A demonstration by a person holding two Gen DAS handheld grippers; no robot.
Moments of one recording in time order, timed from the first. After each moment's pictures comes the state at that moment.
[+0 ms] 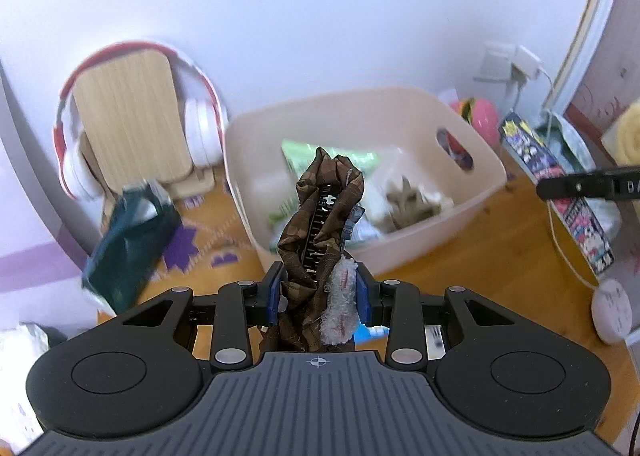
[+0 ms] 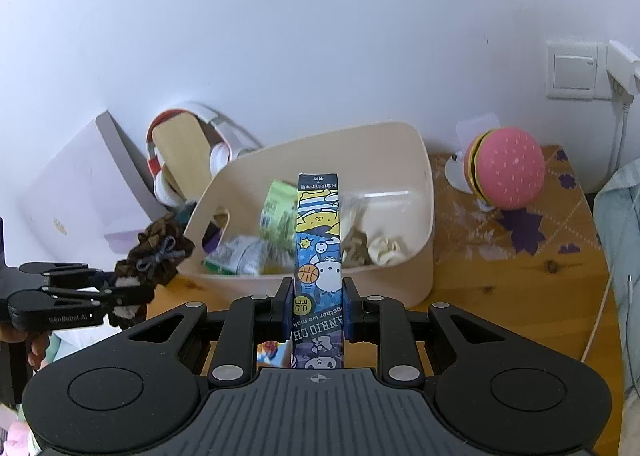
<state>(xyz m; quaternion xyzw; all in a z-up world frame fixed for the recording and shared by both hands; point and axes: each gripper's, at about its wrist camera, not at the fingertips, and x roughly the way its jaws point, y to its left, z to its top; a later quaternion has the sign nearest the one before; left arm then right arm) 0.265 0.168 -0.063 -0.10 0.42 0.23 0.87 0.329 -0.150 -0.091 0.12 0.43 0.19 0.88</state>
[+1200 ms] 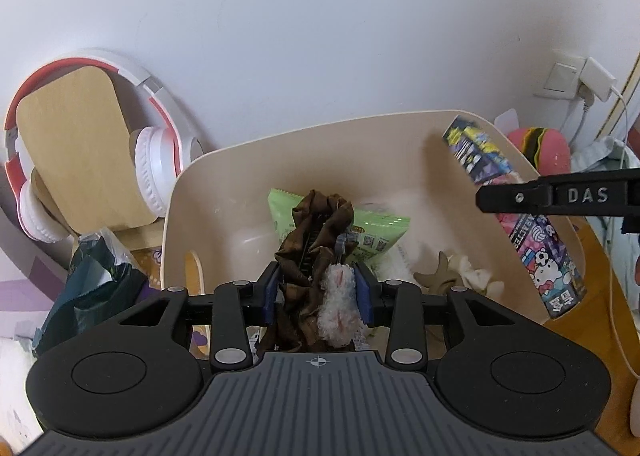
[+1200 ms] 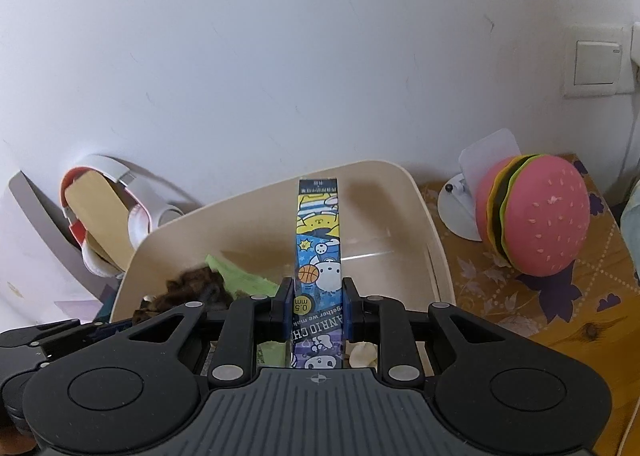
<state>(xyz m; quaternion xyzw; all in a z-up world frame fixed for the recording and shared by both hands) 0.389 0.197 -0.113 -0.08 0.43 0.26 0.86 0.463 -0.122 -0.144 0.15 0.44 0.12 0.88</state>
